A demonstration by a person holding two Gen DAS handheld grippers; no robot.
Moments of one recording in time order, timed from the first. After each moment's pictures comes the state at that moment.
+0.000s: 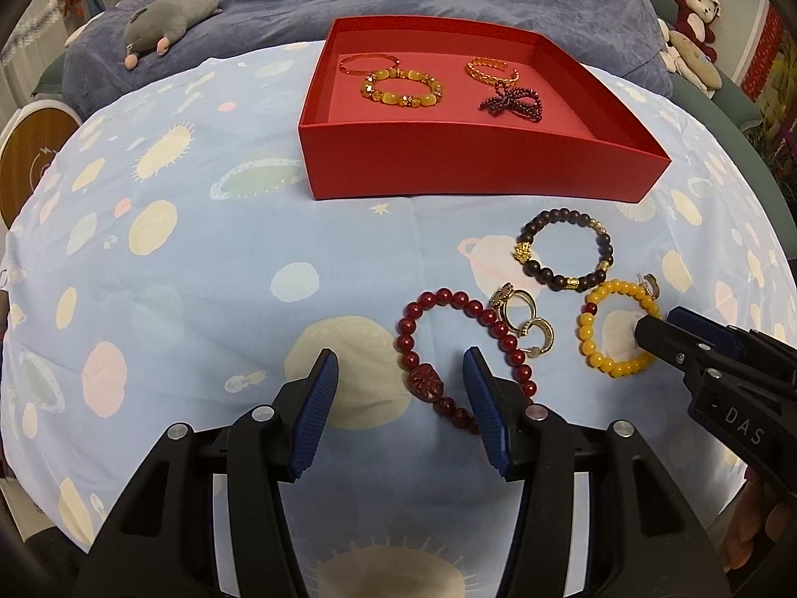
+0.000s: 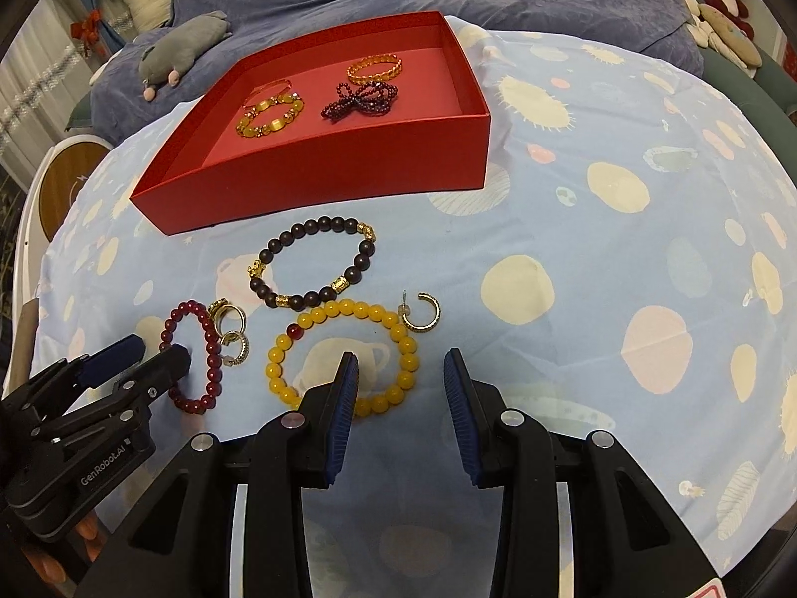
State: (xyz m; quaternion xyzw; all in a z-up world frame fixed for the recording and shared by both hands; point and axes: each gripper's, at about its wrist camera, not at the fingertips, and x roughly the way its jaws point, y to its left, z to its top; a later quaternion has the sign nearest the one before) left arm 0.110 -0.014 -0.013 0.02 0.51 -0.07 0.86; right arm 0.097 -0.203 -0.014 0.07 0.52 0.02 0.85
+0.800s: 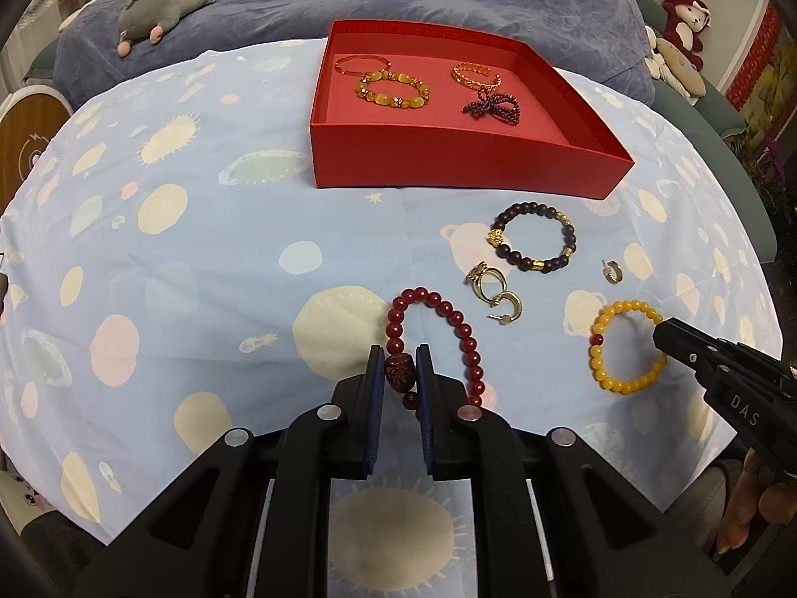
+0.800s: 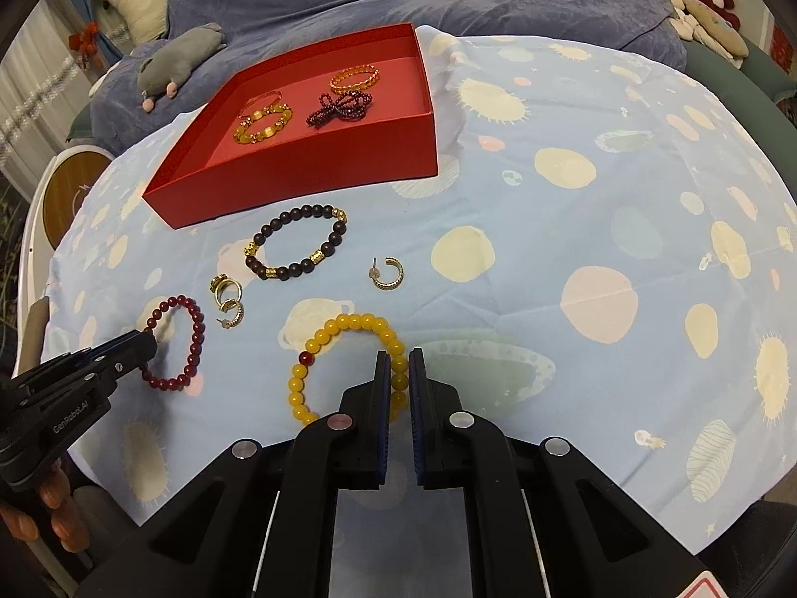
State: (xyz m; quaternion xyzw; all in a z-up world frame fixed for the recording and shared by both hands) left arm 0.089 -0.003 0.011 -0.01 0.52 -0.10 0.85; right arm 0.064 -0.228 0.008 0.09 0.51 0.02 0.85
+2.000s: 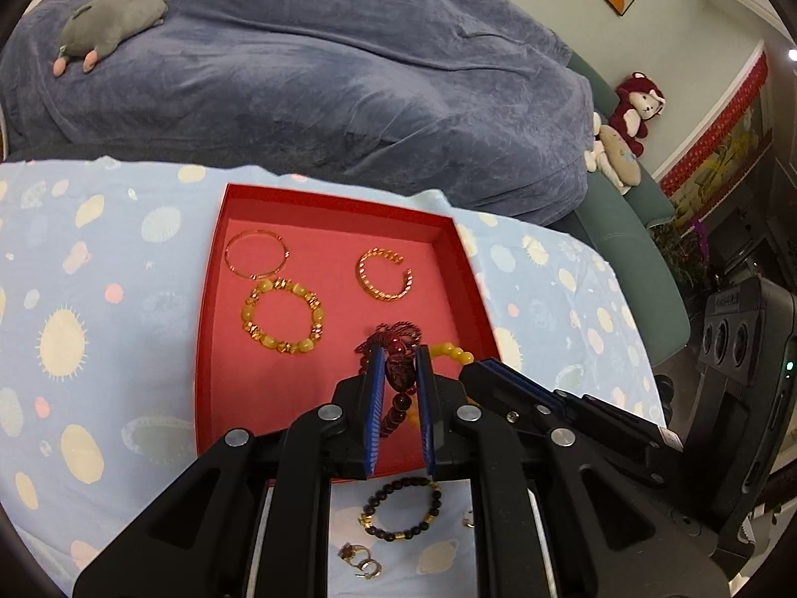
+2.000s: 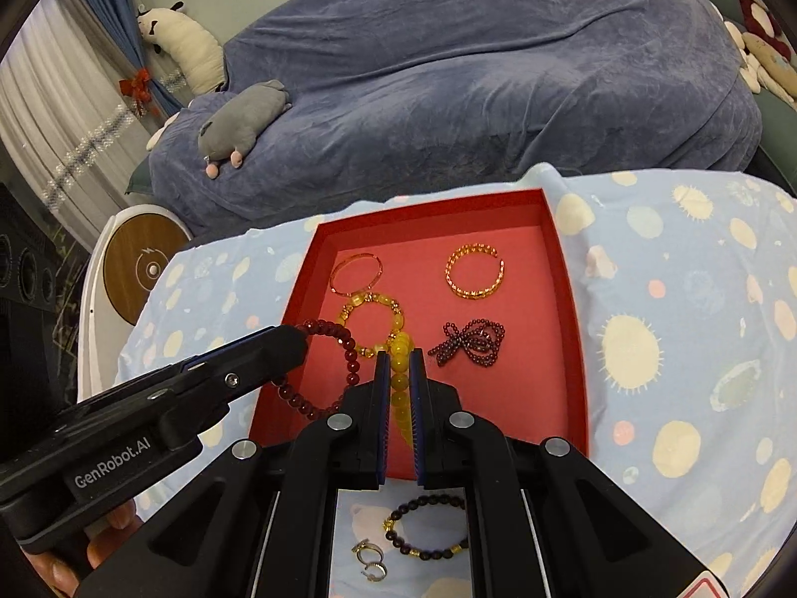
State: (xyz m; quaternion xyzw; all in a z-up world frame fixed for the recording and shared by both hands) left arm 0.253 -0.029 0.088 -0.13 0.47 -0.20 0.85; right arm 0.233 -0.192 0.074 0.14 0.47 0.11 0.86
